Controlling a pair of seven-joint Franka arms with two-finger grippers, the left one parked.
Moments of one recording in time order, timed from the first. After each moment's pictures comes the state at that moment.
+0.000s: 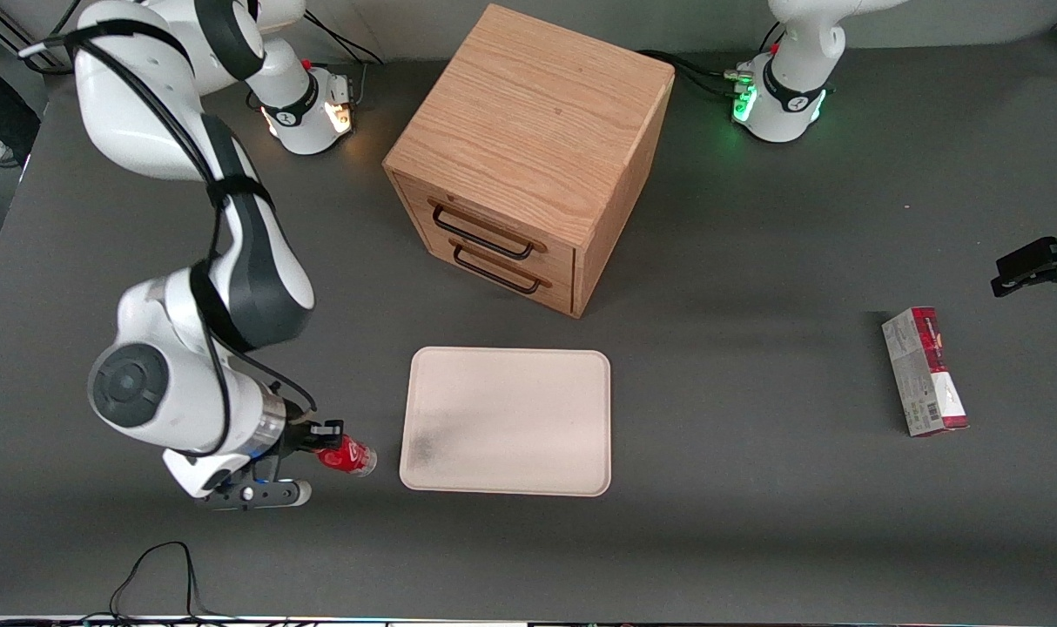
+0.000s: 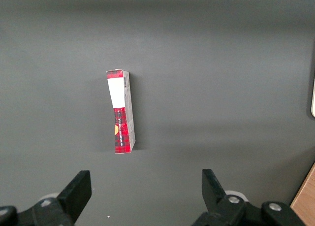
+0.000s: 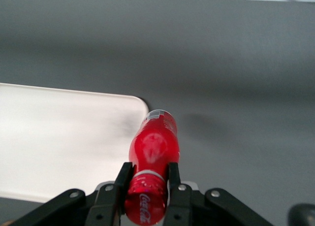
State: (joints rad) arm 0.23 0.78 0.09 -0.89 0.00 1.75 0.24
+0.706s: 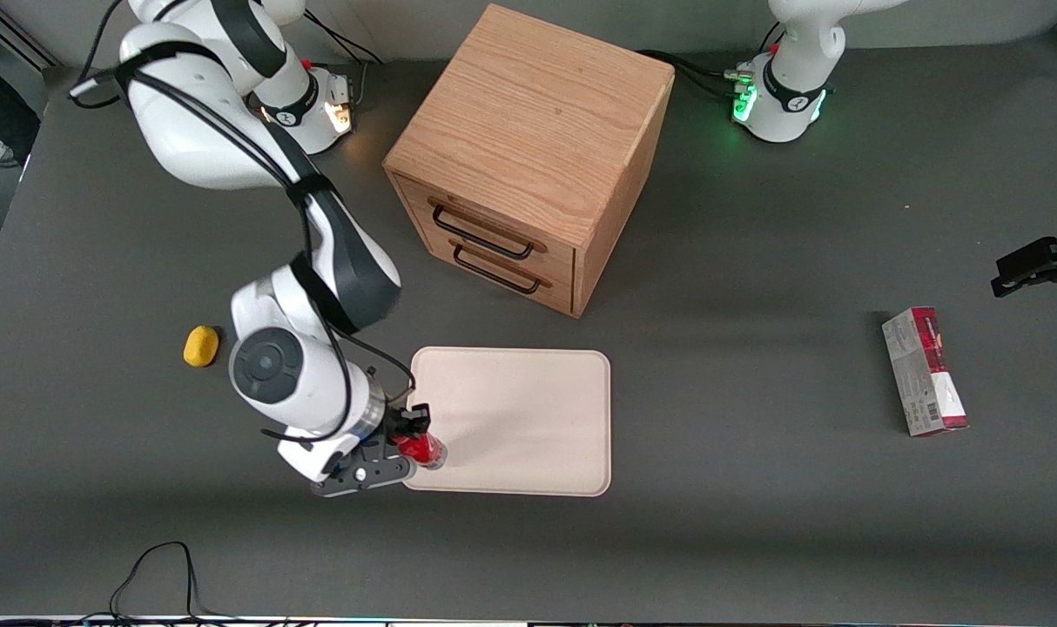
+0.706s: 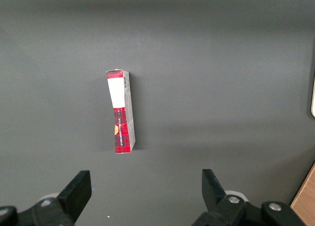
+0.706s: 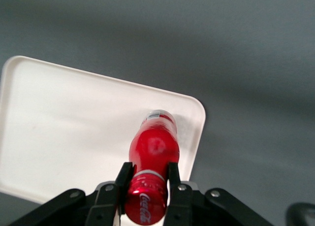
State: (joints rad) arm 0.27 0.90 0.22 -0.97 -0.12 1.94 0.26
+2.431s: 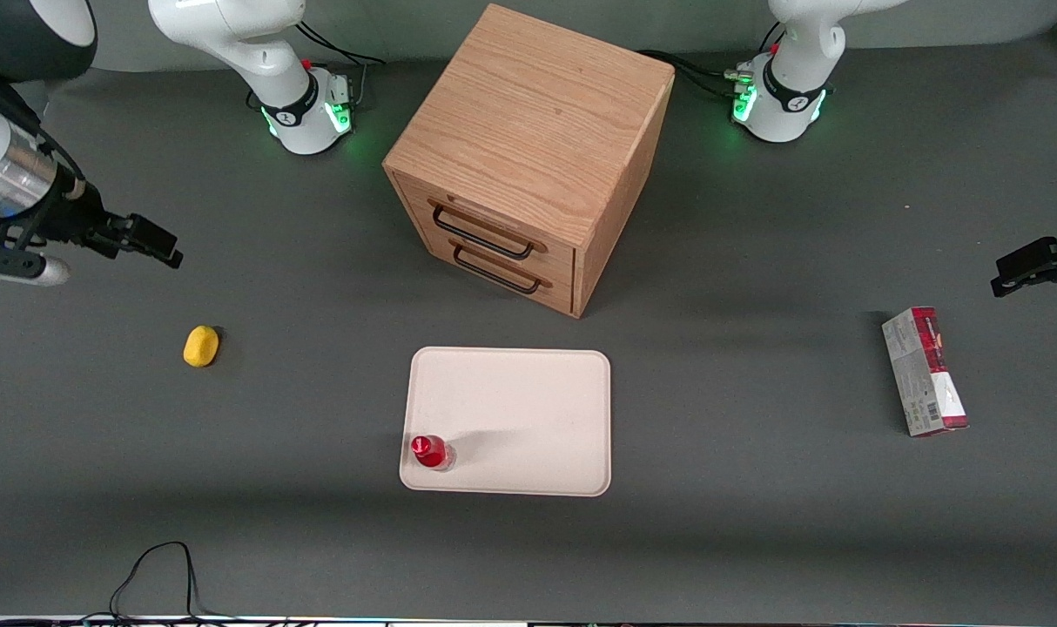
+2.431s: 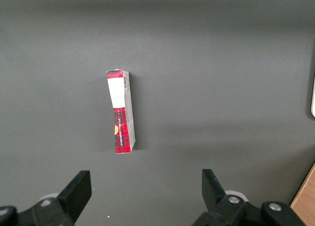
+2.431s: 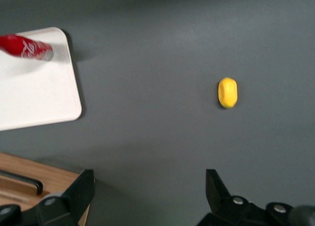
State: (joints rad) arm 0.17 -0.13 -0.12 -1.82 0.01 1.68 0.26
